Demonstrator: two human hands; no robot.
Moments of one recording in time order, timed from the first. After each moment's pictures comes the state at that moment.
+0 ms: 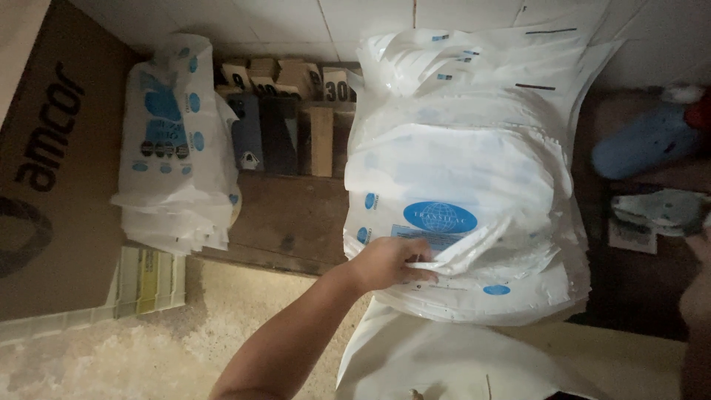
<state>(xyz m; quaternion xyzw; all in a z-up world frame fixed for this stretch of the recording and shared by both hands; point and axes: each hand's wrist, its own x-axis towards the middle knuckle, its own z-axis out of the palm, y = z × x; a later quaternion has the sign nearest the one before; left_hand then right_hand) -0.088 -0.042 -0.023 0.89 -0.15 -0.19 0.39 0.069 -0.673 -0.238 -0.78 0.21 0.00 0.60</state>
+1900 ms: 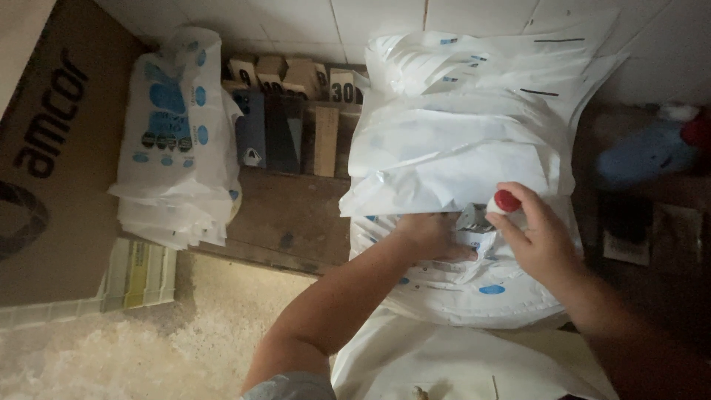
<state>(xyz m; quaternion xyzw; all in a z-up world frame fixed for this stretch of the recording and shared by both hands) -0.023 -0.097 -0.003 0.97 -0.15 -0.10 0.14 0.019 -0.315 0.003 -0.85 -0.28 0.01 0.44</state>
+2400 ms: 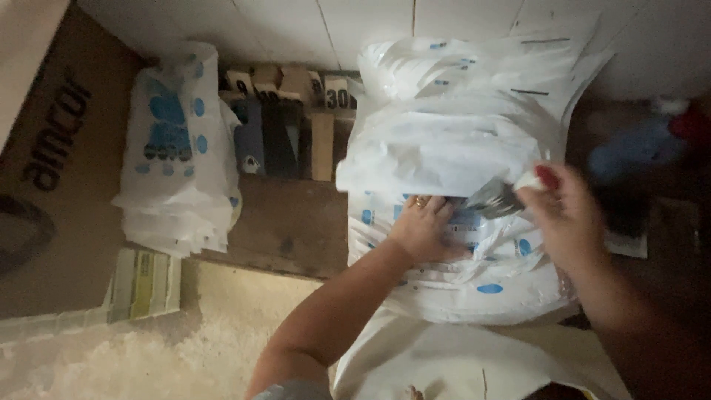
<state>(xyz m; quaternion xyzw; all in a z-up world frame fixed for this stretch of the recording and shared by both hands) -0.023 -0.097 -0.063 0.97 -0.15 0.01 0.18 0.030 -0.332 0.027 -0.85 -0.08 0.06 0.51</state>
